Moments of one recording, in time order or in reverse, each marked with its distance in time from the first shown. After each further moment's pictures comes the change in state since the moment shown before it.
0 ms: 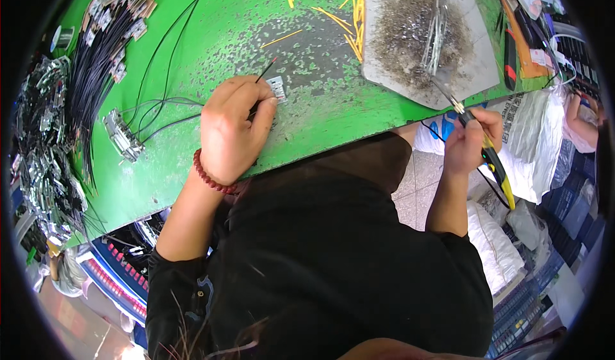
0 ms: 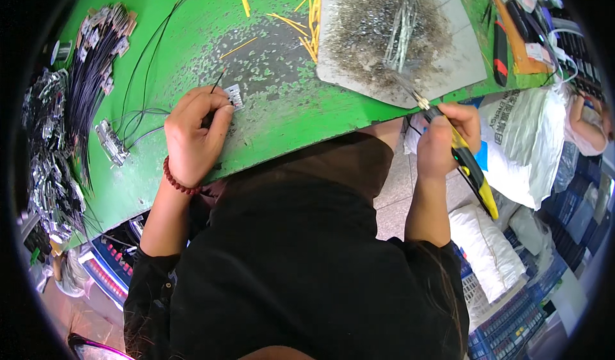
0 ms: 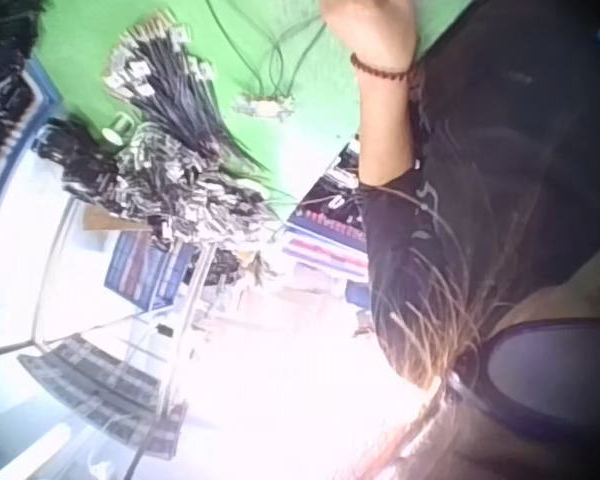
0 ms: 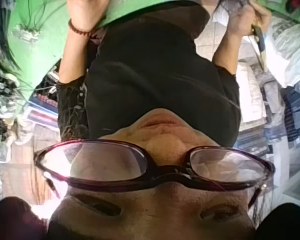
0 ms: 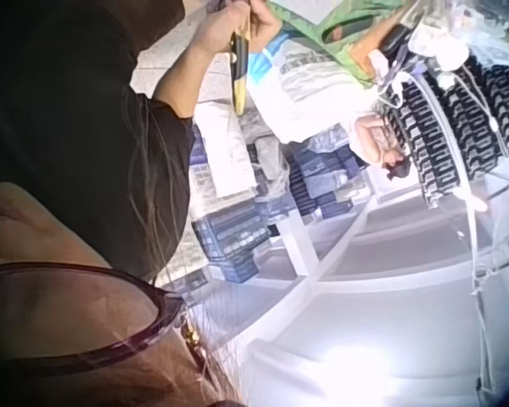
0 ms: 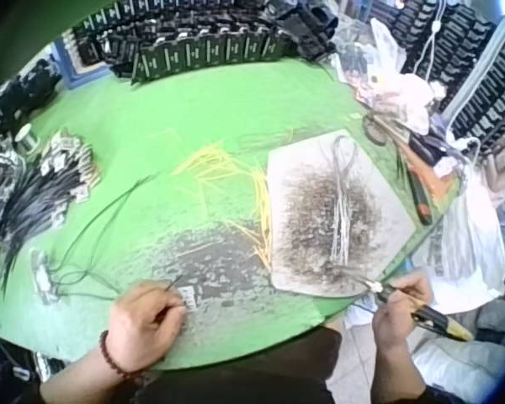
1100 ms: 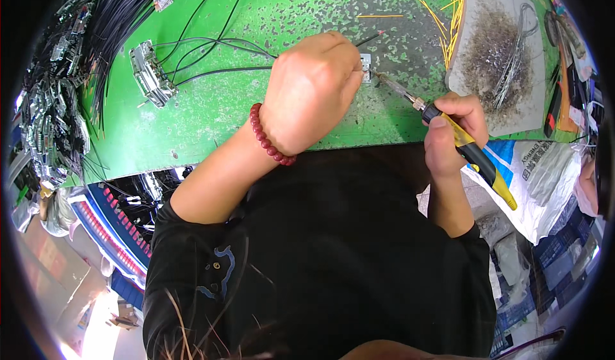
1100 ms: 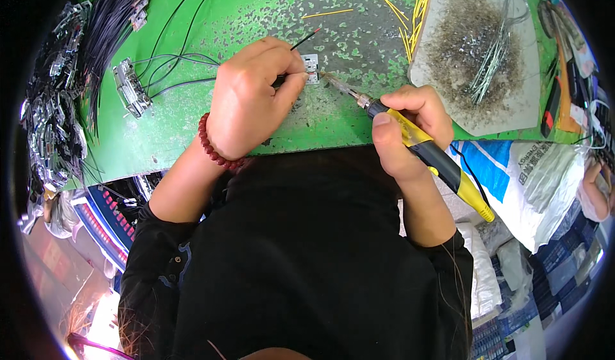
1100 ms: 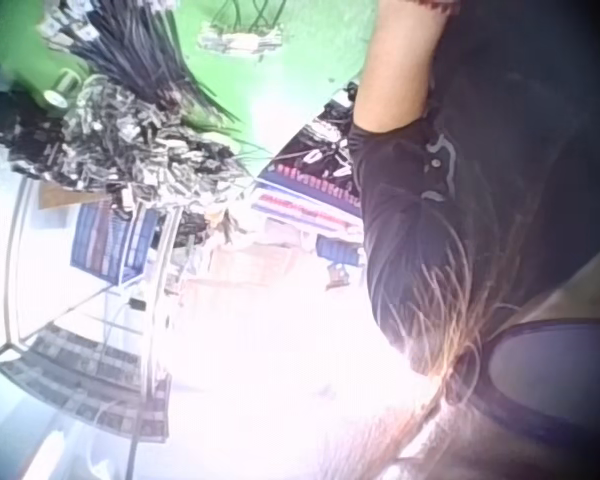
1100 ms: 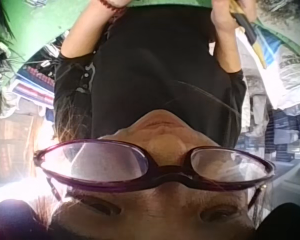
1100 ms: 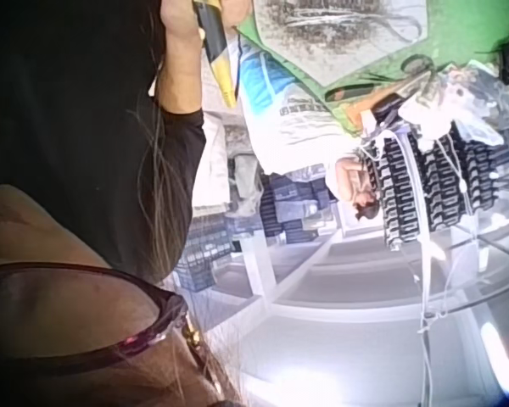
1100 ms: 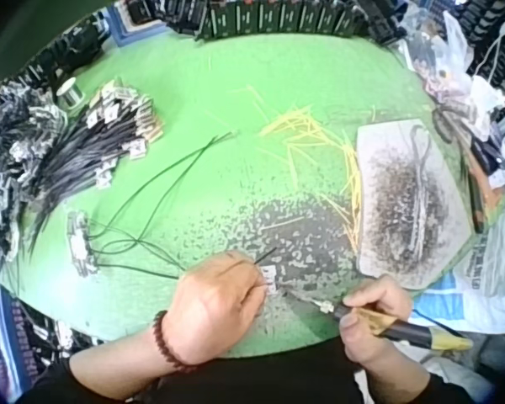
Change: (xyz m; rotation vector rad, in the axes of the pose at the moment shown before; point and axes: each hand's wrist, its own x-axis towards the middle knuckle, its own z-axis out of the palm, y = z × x) left_hand 0.002 -0.009 0.003 -0.005 0.018 -0.032; right_hand -0.041 -0.025 0.118 0.227 -0.537 0.169
